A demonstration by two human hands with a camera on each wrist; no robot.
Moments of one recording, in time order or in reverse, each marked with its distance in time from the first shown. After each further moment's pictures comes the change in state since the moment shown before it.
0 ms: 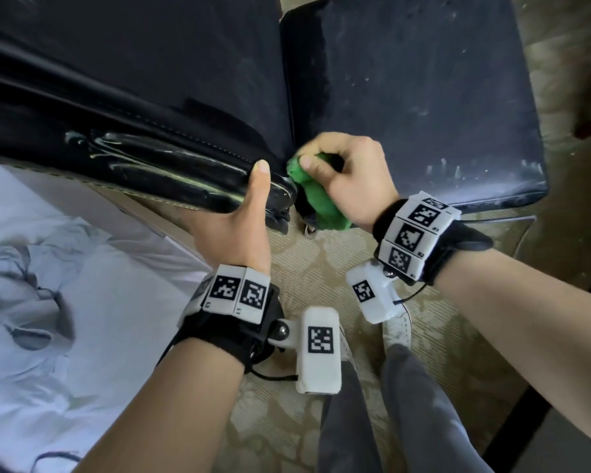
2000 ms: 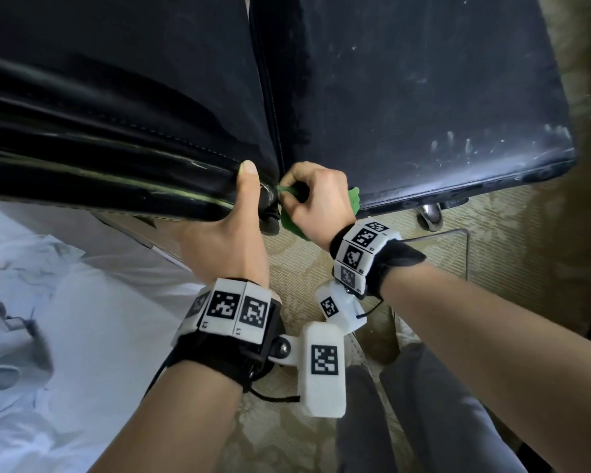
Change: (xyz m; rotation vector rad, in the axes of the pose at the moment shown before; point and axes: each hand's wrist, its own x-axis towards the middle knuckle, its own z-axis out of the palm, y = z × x) left_hand 0.002 -0.046 0.021 0.116 0.011 0.017; right_hand -0.003 0.089 0.068 -0.067 0.107 0.012
